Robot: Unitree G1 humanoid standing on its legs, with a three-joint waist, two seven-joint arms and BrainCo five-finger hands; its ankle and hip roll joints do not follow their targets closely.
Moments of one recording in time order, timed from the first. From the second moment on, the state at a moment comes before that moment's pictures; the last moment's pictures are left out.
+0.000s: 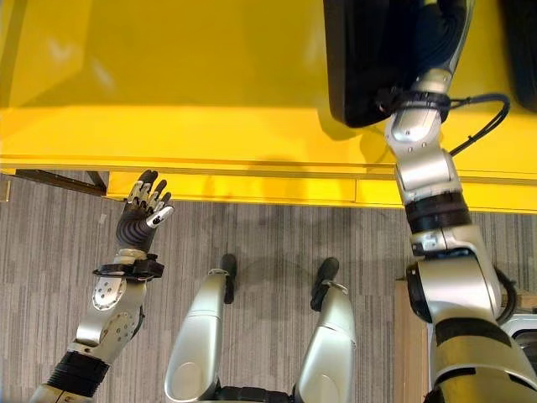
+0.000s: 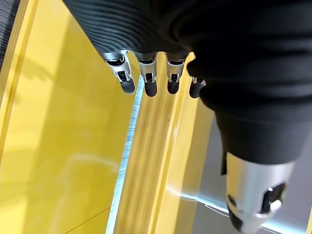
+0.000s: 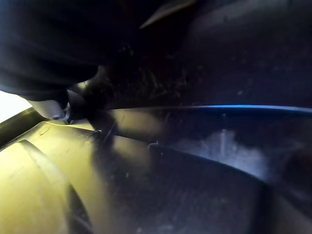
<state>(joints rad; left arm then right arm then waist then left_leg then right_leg) -0.08 0.42 -0.19 -0.01 -0.65 -0.30 0.13 -1.16 -0.68 0.23 0.65 0.06 -0.13 -0.59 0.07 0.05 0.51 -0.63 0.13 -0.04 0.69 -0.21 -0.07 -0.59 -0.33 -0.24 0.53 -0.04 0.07</state>
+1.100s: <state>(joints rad) -0.10 0.49 -0.24 -0.05 -0.69 -0.30 0.16 -1.45 -0.47 0.42 1.27 0.57 -0.13 -0.48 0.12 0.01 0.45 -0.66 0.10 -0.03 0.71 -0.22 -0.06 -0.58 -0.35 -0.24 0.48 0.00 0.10</state>
